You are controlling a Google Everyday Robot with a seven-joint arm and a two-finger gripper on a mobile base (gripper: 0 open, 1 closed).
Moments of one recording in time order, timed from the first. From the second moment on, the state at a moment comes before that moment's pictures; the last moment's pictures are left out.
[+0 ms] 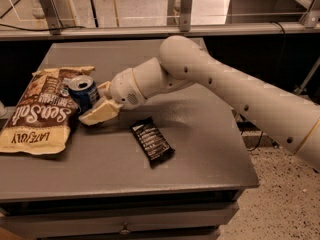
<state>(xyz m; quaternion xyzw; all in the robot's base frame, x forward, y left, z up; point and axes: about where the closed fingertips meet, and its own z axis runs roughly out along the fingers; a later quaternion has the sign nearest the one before) 0.529 0.168 0.835 -0.62 0.57 0.41 0.35</state>
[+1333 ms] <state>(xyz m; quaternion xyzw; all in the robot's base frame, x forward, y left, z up) 0.514 0.175 0.831 -0.64 0.55 0.41 0.33</state>
